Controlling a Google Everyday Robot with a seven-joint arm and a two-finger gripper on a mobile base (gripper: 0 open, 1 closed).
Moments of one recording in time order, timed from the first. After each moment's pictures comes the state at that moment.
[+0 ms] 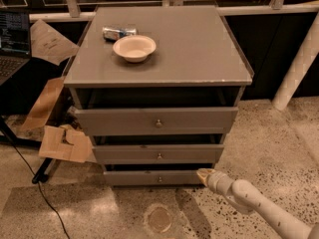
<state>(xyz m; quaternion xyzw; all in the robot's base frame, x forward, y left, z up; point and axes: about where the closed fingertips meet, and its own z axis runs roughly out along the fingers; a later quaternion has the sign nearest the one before) 0.646 -0.237 0.272 -0.28 0.83 0.10 0.46</state>
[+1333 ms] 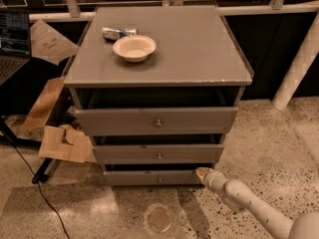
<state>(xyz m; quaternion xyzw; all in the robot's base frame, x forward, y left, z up) 0.673 -0.241 0.235 -0.27 0.84 0.06 0.46</state>
